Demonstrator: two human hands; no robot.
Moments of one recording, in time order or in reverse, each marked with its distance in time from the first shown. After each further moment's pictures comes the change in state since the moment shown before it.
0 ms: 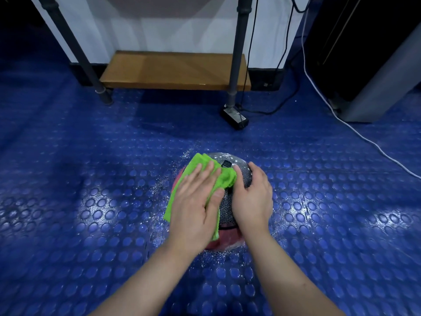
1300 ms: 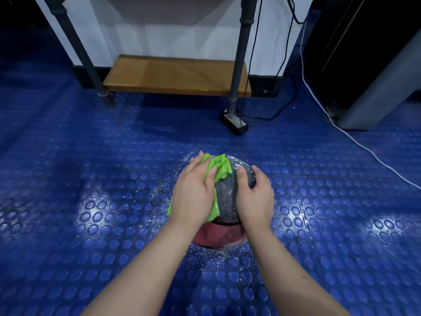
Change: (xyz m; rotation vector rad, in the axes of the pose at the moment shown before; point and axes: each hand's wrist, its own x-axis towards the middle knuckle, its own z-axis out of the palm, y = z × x) left_hand 0.041 -0.002 -0.003 -0.017 -0.001 -0.275; right_hand 0.015 0.003 0.002 0.074 0.013 0.049
